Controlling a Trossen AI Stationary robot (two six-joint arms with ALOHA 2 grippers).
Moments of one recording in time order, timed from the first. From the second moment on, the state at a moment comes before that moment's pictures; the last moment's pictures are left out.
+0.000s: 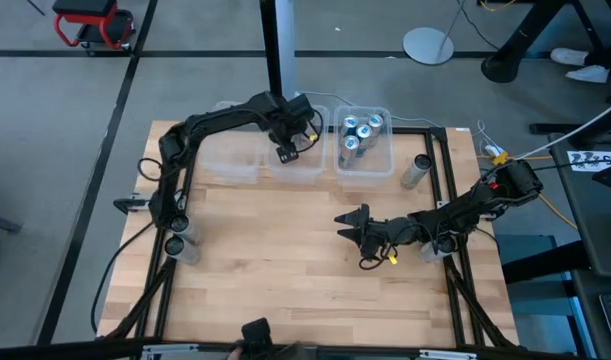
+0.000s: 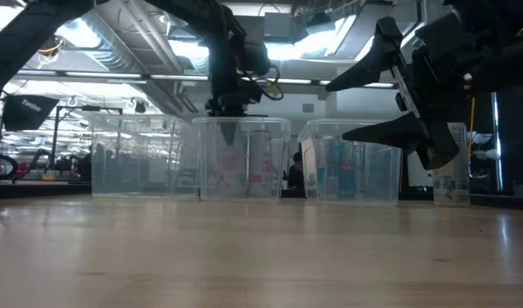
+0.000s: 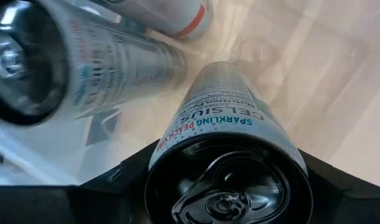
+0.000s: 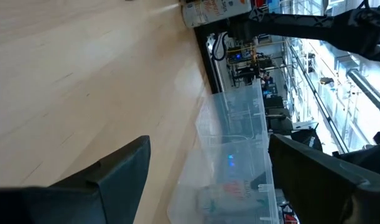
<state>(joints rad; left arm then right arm) 0.53 2.03 1.85 -1.18 -0.21 0.16 0.33 1.49 0.38 0.85 0.48 -1.18</state>
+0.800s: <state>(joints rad) 0.52 2.05 1.89 -1.18 -0.34 0.19 0.33 1.49 0.38 0.84 0.48 -1.18</state>
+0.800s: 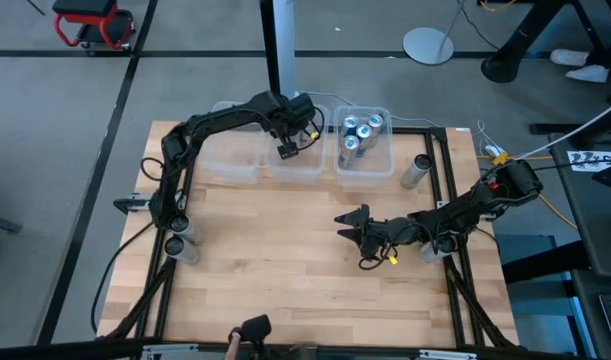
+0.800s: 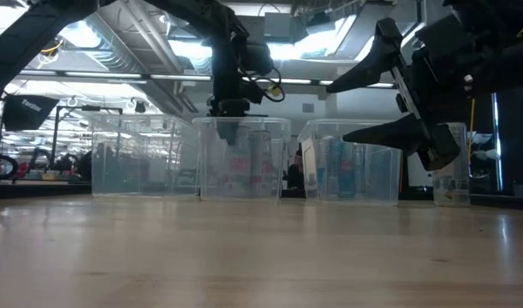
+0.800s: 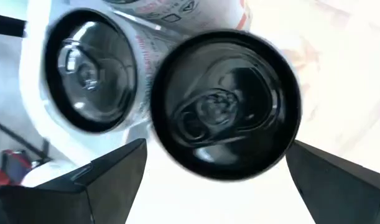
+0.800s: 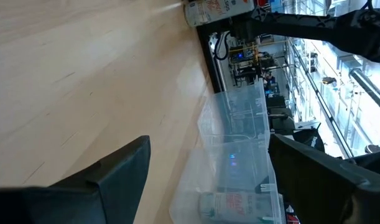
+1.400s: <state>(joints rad) 0.19 1.81 1.98 -1.35 -0.35 0.00 0.33 1.49 0.38 0.84 0.43 -1.18</state>
